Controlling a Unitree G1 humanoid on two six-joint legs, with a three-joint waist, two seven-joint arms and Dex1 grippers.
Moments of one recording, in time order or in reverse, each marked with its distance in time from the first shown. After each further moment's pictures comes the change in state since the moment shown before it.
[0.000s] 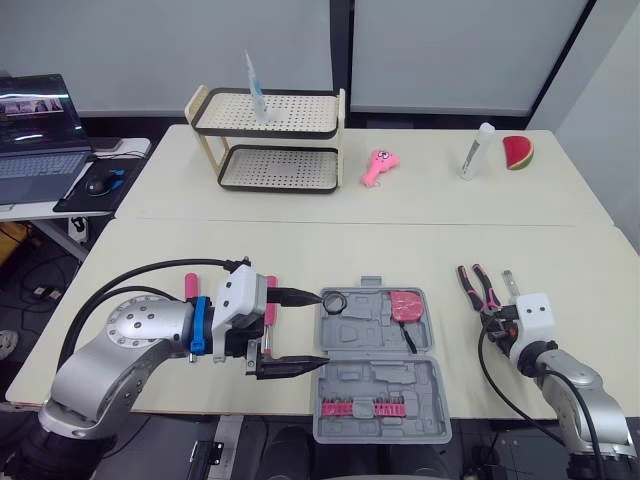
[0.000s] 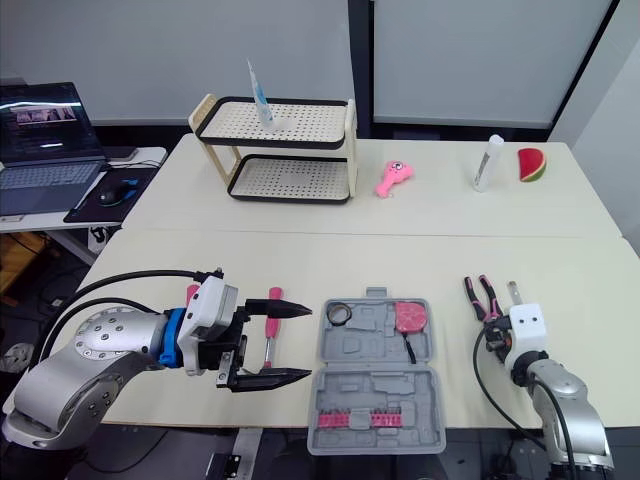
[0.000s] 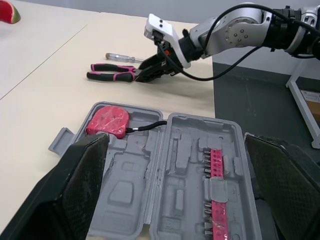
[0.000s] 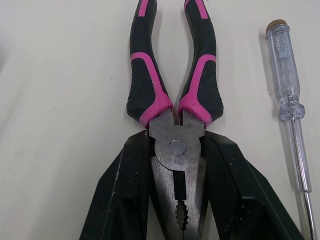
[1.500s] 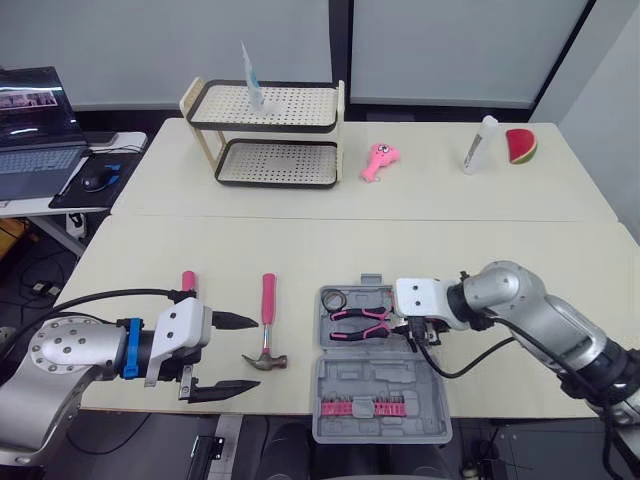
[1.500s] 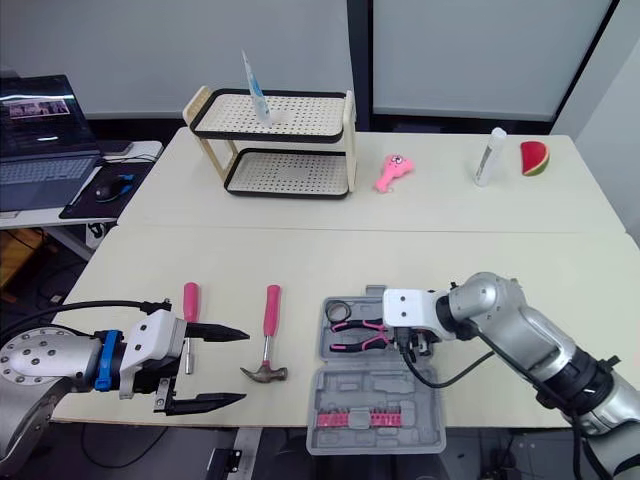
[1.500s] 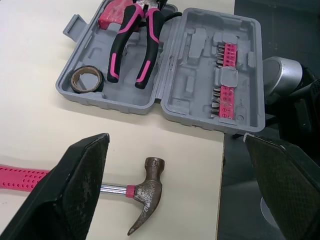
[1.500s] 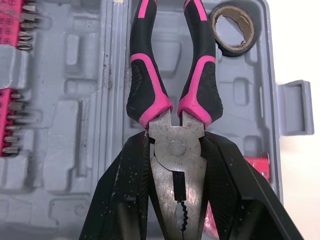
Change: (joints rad) left arm 0.242 0.164 0.176 0.143 0.165 -0.227 -0.175; right arm -0.654 -0.359 0.800 -0.234 -0.209 0.143 0.767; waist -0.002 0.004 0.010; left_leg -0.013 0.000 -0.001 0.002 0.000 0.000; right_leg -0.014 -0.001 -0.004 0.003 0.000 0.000
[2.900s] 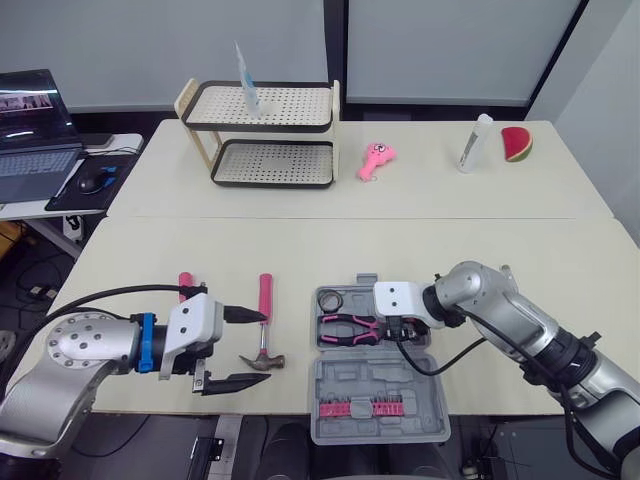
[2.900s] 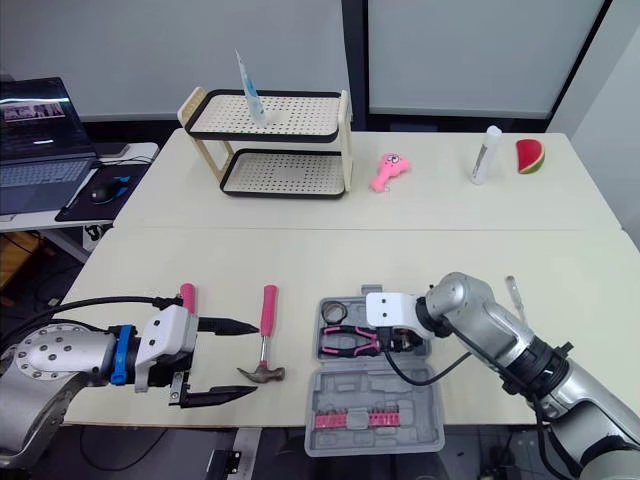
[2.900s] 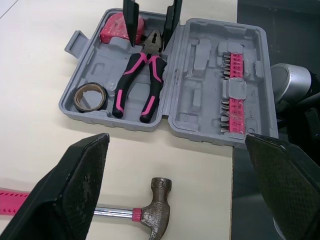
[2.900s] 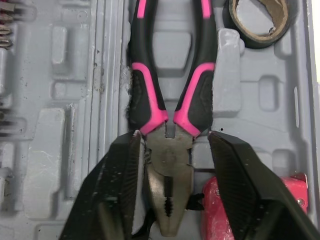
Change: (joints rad) left arm -0.055 -0.029 -0.064 -0.004 0.014 0.004 0.045; right arm -0.029 0.111 0.041 0.141 -0.070 -0.030 0.034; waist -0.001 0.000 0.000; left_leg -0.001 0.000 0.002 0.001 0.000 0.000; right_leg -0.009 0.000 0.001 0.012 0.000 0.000
